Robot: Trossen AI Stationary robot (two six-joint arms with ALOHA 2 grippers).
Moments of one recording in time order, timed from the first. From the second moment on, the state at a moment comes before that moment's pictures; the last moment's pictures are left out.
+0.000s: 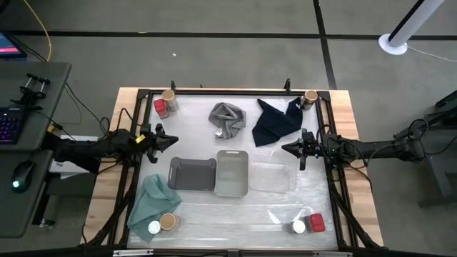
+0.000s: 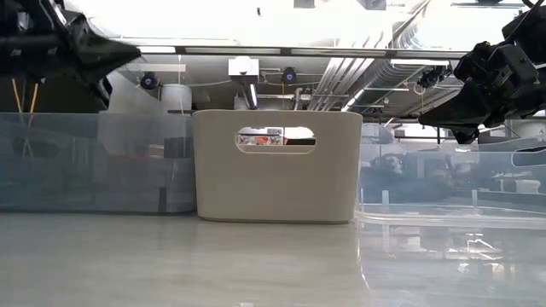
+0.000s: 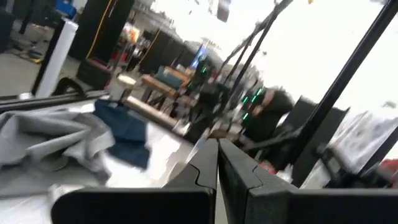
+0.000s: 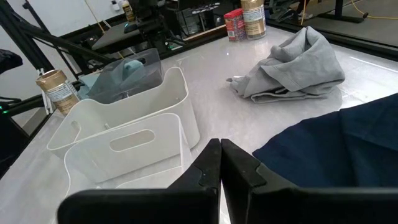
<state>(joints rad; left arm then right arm) 0.01 0.04 0.01 0.20 -0.14 -0.50 -0.02 0.28 0.01 0.04 0.12 0.31</state>
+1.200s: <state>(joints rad) 0.75 1.29 1.43 -1.02 -0.17 -0.21 -0.02 0.28 0.01 0.04 0.12 0.31</state>
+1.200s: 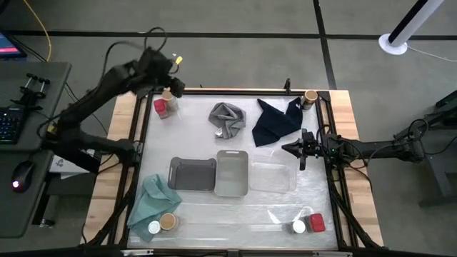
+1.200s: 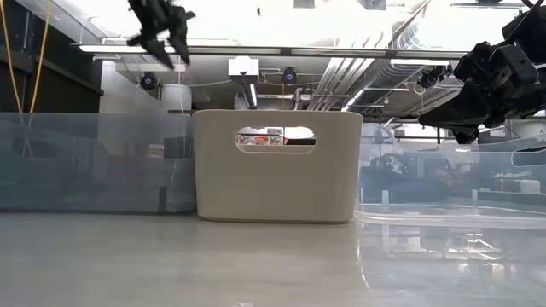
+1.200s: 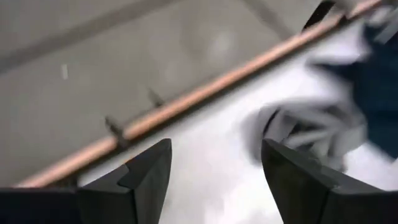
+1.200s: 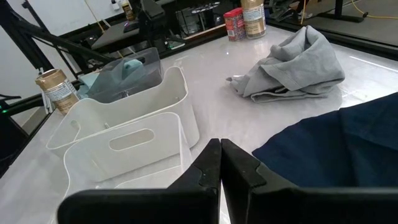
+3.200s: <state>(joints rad) 0.99 1.67 1.47 -1.18 -0.16 -0.04 -0.02 0.28 0.01 0.04 0.12 0.31</state>
